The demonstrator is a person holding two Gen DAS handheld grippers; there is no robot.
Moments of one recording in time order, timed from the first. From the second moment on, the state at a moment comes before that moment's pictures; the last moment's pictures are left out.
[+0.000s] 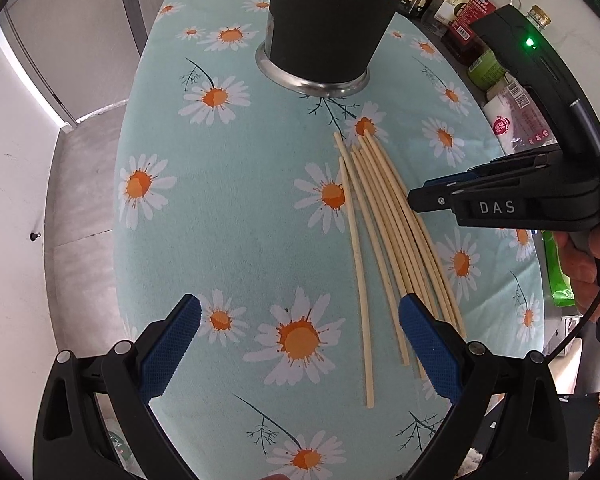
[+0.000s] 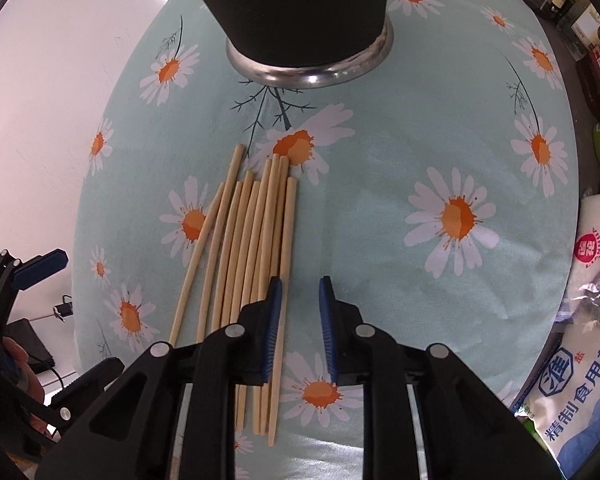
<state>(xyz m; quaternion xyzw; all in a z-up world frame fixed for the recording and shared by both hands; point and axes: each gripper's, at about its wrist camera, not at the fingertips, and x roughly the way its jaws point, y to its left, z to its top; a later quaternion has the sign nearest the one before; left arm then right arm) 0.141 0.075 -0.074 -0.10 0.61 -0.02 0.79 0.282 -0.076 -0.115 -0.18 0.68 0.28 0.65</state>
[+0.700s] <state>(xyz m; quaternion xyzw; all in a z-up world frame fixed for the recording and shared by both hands) 0.138 0.085 -0.082 -0.10 0.62 -0.01 0.78 0.275 -0.052 -0.116 -0.23 0.70 0.23 0.64</state>
